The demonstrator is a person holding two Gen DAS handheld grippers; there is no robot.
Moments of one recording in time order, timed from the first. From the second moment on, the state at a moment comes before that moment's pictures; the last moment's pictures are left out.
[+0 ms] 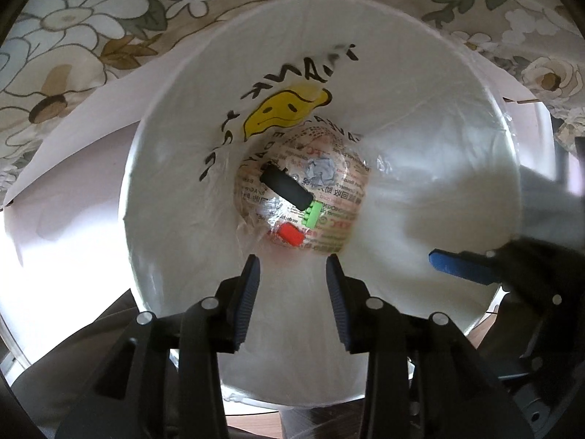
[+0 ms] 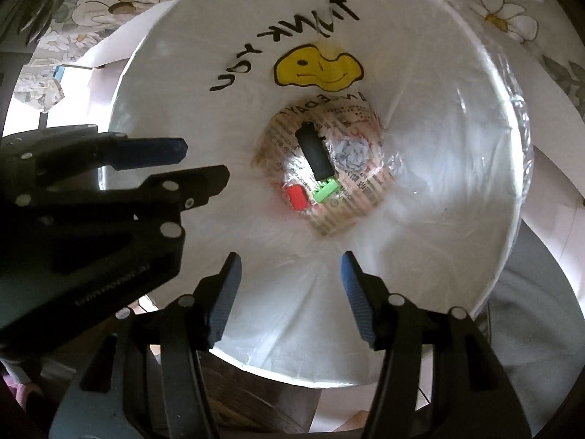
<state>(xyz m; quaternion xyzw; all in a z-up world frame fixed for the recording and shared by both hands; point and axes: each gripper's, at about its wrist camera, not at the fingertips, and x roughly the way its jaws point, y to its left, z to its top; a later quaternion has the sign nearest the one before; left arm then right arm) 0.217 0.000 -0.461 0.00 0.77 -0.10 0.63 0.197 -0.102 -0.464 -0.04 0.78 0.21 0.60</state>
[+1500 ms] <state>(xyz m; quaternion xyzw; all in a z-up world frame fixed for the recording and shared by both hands) 0.284 0.063 -0.099 0.20 0.47 -0.12 0.85 0.268 -0.164 -0.115 -0.11 0.51 0.27 0.81</state>
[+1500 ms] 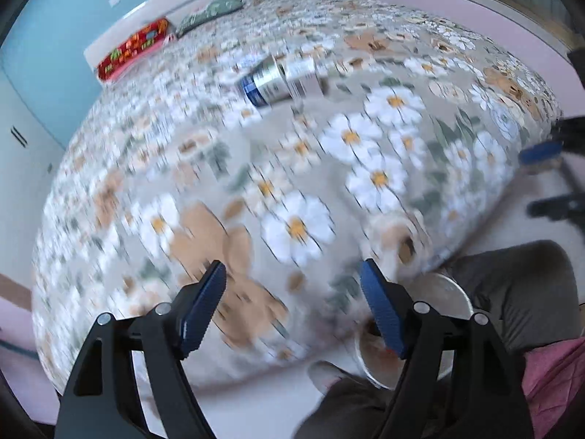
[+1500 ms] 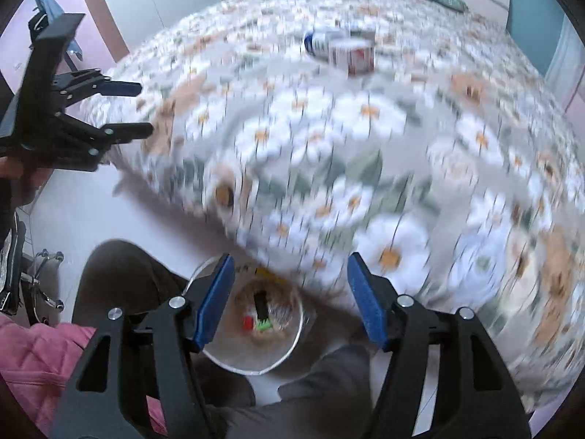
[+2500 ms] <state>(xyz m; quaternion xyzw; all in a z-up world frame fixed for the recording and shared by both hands) 0.517 0.024 -0.126 0.34 0.42 -0.27 0.79 0.519 -0.102 -0.126 -0.21 0.48 0.35 0.77</state>
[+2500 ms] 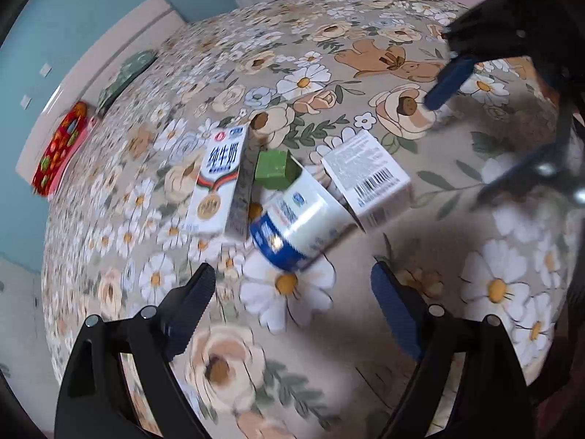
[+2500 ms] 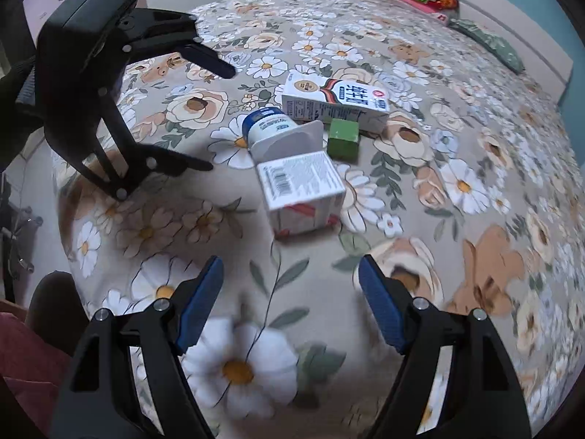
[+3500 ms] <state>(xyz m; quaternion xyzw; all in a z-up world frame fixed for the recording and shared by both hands) 0.551 0.011 -0.169 0.28 0.46 -0.26 0.80 0.570 -0.089 -0.166 -0.19 0.49 0.38 0.76</state>
